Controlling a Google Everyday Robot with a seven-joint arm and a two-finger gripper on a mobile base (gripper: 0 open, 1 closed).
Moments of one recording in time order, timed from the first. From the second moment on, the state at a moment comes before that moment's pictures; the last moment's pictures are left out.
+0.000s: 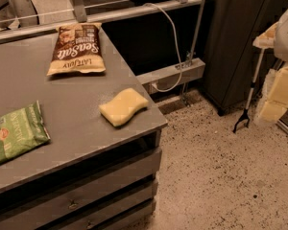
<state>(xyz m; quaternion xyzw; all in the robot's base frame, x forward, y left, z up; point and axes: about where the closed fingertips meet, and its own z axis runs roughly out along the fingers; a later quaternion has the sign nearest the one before) 0.438 -0.216 0.977 -0.60 0.78 -0.04 0.16</state>
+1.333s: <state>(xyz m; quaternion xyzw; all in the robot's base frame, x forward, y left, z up) 0.533 -0.143 0.958 -0.64 0.73 0.04 0.25</state>
